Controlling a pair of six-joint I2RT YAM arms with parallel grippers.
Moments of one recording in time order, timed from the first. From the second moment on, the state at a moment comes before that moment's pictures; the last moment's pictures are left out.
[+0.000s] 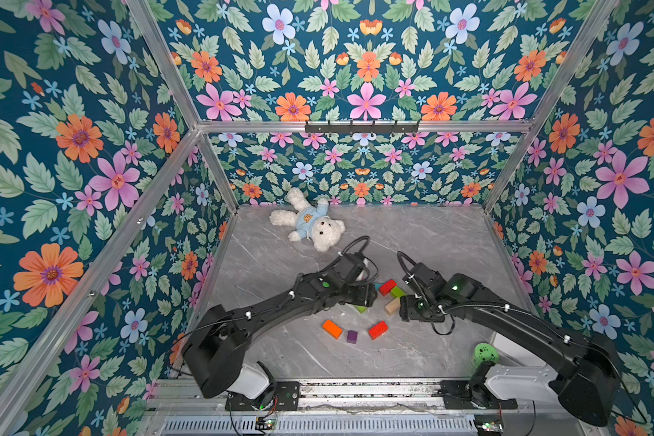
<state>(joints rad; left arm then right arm) -0.83 1.42 0.97 -0.44 0.07 -0.60 0.81 1.29 1.00 -1.01 0.05 0.80</state>
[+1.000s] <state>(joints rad) -0.63 1.29 0.72 -0.44 -0.06 -0.71 0.99 1.78 1.17 -0.94 0.01 1.01</state>
